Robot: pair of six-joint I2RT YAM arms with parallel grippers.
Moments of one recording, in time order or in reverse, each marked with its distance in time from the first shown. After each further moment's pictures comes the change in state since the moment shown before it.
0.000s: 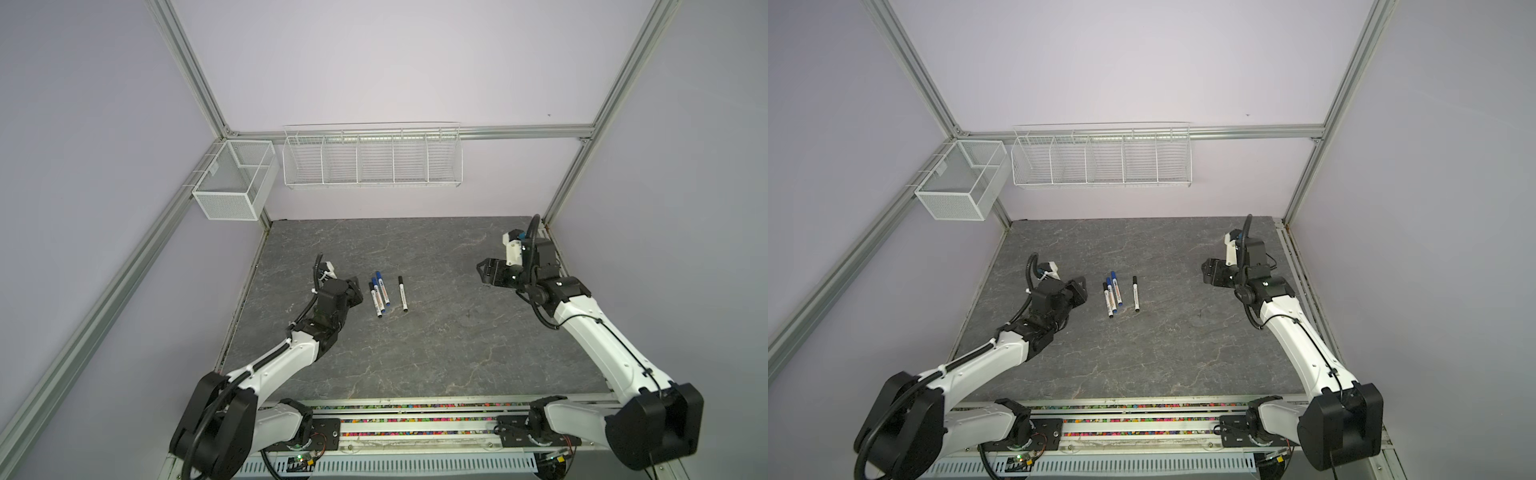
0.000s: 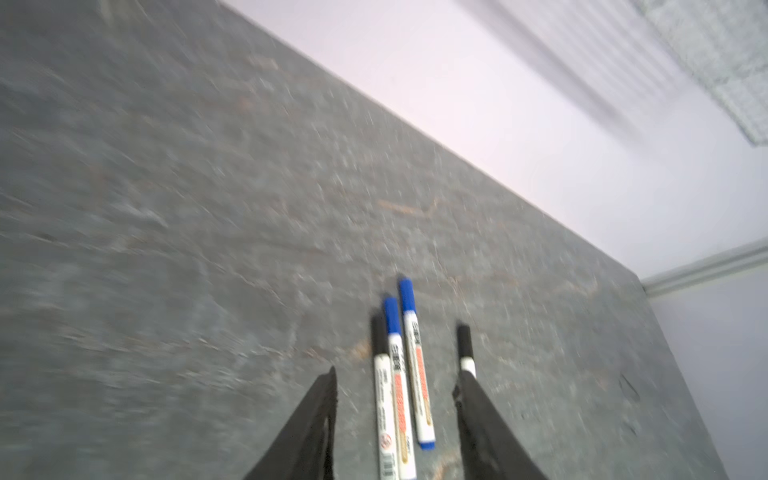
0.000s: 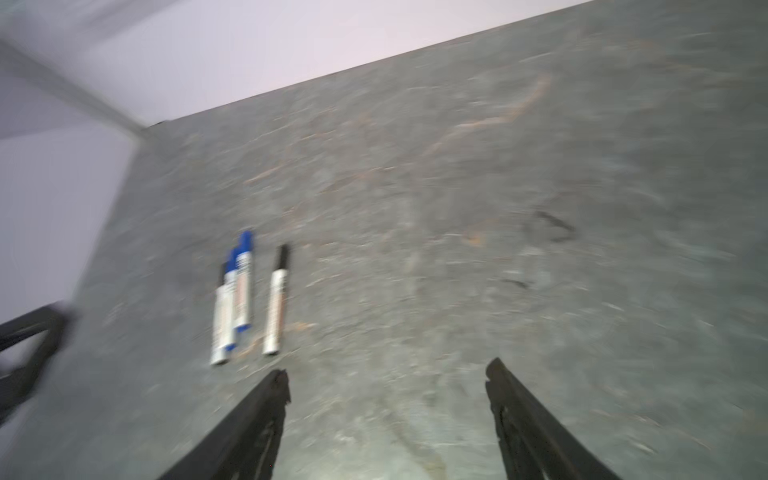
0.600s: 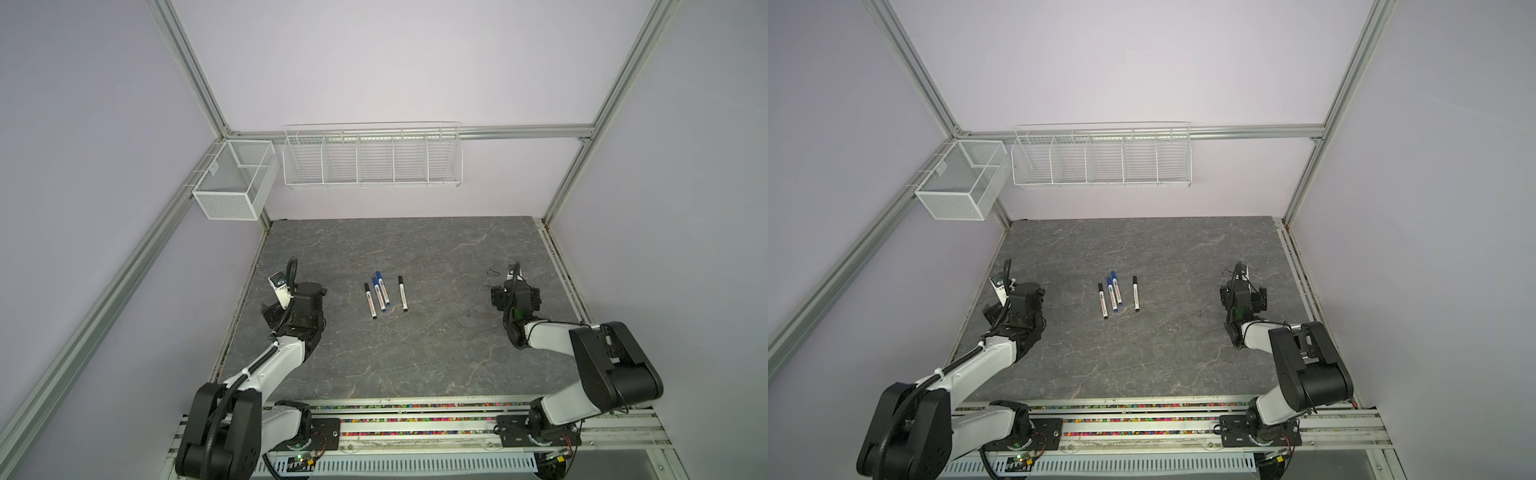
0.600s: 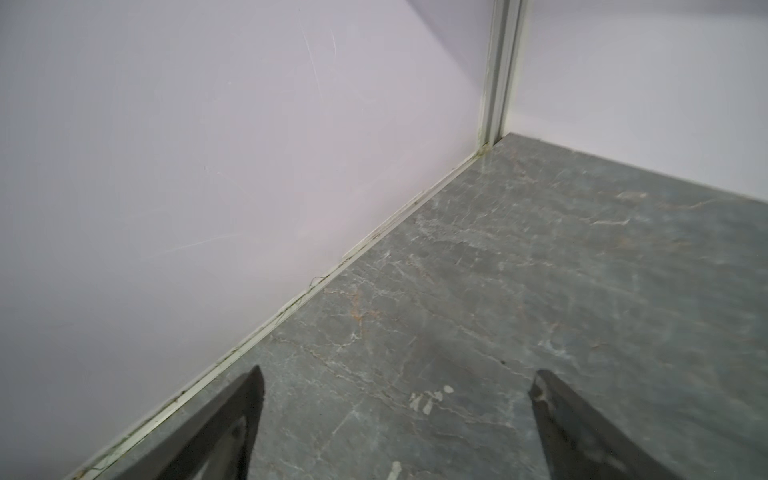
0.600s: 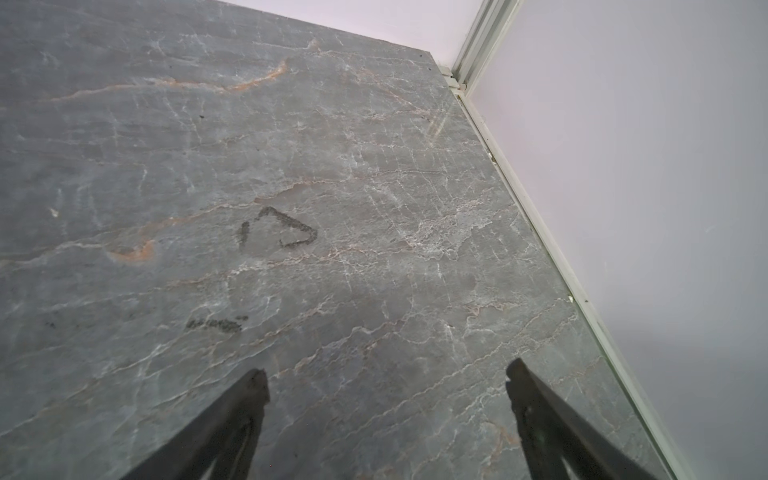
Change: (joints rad) left arm 0.251 0.101 -0.111 0.098 -0.567 0.372; right arm -0.036 0.337 -0.457 0.926 0.519 -0.341
